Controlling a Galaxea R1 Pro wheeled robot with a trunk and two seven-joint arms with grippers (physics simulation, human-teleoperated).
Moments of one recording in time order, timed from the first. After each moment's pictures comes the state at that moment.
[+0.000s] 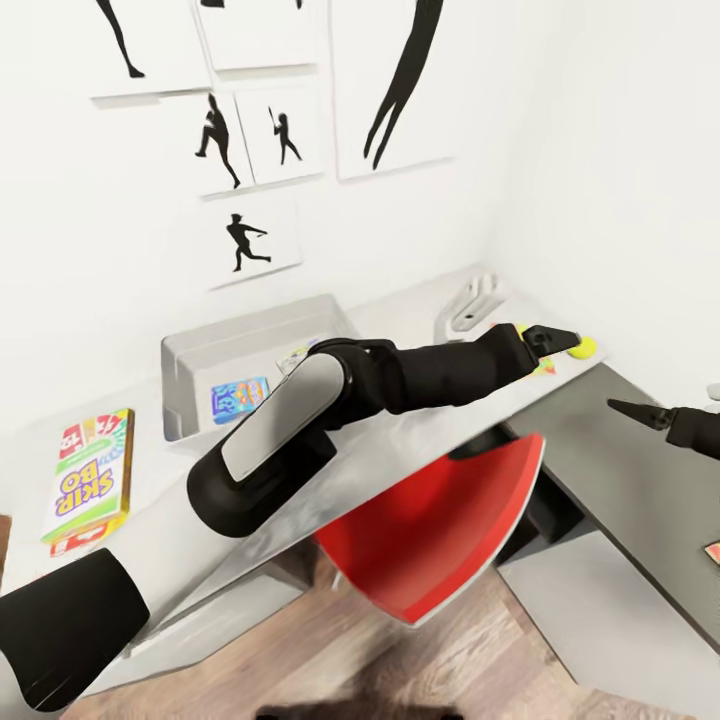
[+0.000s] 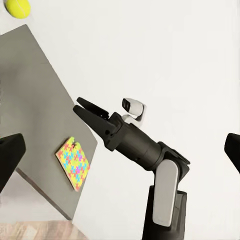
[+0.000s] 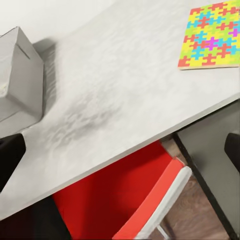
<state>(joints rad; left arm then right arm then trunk) -1.17 -0.16 -0.84 -1.61 1.88 0.41 0.71 -0.51 -0.58 -0.47 -1.61 -0.53 1.00 0.71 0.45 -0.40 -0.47</state>
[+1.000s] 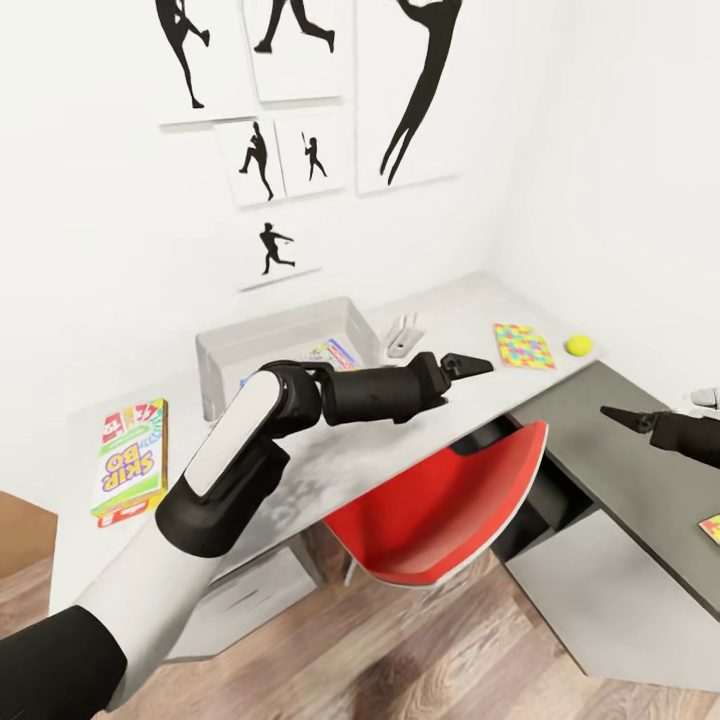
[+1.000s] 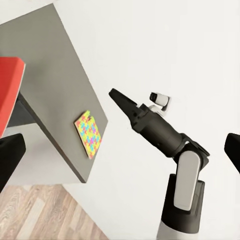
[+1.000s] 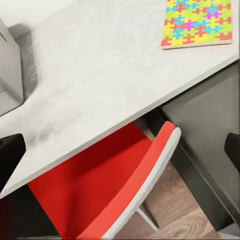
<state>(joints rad) -0.99 -0.09 -0.61 -1.61 1.88 0.67 0.70 -0.51 -0.57 -0.41 -1.61 -0.51 0.99 0.52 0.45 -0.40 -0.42</state>
